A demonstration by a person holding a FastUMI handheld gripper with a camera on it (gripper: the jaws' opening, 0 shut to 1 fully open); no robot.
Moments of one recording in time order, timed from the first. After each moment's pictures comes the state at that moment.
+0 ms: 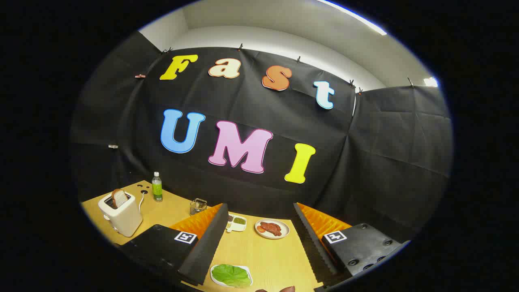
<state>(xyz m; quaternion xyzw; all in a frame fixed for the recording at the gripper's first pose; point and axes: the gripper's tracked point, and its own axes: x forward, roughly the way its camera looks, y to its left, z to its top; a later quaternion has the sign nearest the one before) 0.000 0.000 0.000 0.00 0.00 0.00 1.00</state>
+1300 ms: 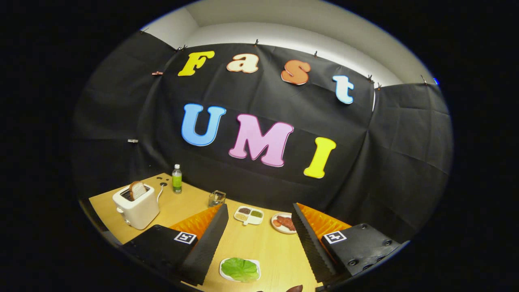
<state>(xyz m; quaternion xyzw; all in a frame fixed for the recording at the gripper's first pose) -0.011 0.037 -0.033 -0.01 0.05 0.10 0.99</state>
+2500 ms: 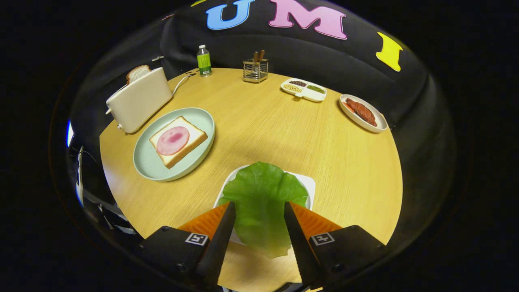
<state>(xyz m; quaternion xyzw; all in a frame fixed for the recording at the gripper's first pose) 0.010 0.099 -0.397 -0.03 0.41 0.27 0.87</state>
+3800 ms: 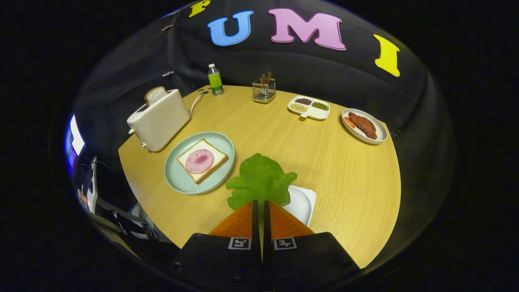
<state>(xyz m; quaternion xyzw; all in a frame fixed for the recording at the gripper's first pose) -0.003 0.109 -0.296 0.02 0.35 0.32 0.88</state>
